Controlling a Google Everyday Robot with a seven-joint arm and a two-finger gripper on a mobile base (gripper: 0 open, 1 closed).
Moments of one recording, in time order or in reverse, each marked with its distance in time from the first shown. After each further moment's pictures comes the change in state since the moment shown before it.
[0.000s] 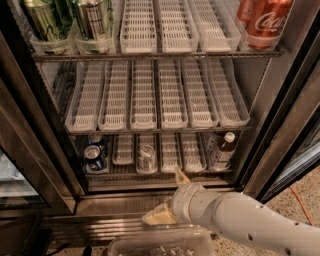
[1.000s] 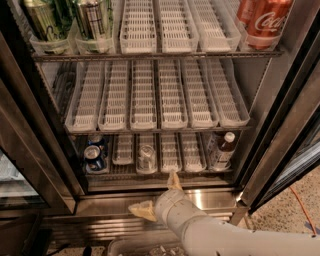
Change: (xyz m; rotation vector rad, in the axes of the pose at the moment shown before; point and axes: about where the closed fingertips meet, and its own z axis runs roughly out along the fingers) arm -0.003 0.001 0.042 0.237 -0.070 0.142
